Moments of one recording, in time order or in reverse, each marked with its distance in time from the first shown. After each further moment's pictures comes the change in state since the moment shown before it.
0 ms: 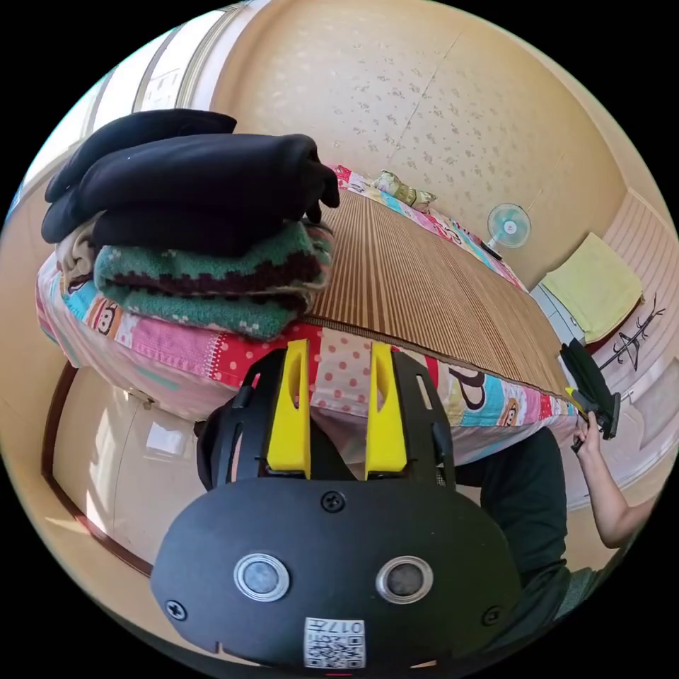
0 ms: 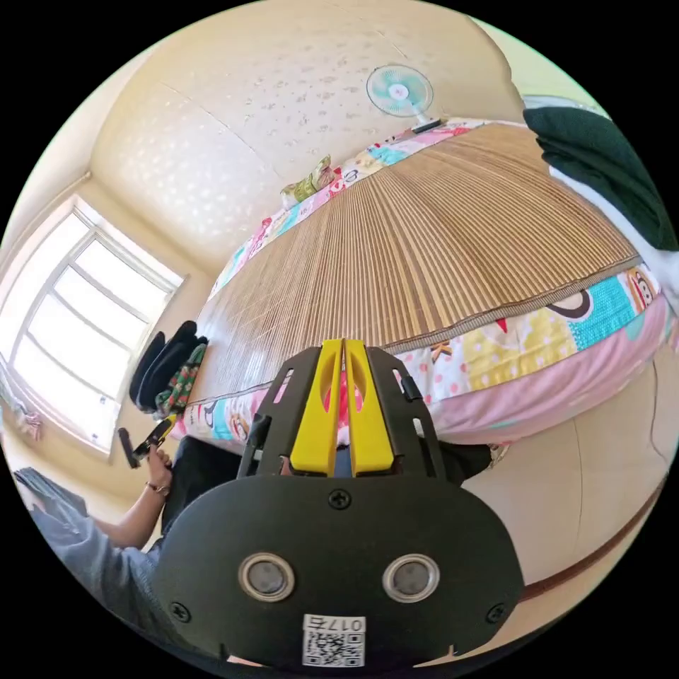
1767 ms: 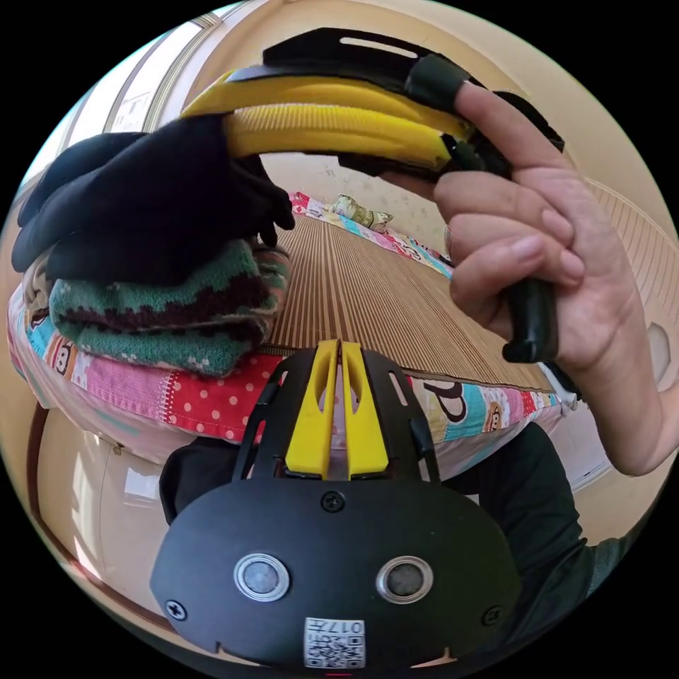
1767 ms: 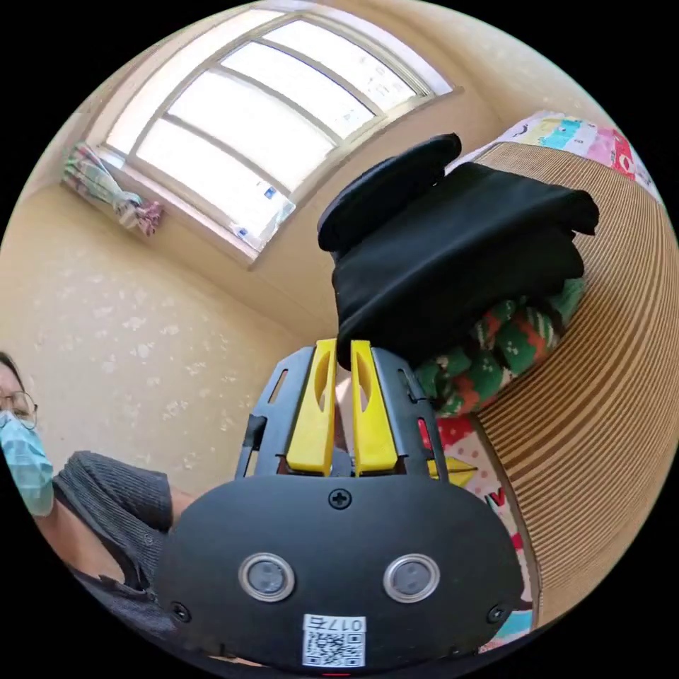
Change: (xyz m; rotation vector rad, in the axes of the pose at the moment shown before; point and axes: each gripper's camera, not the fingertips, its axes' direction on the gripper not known) left arm -0.094 -0.046 -0.092 1.359 0.681 0.372; right arm -0.330 0.218 0.543 -1.170 -0.294 -0.625
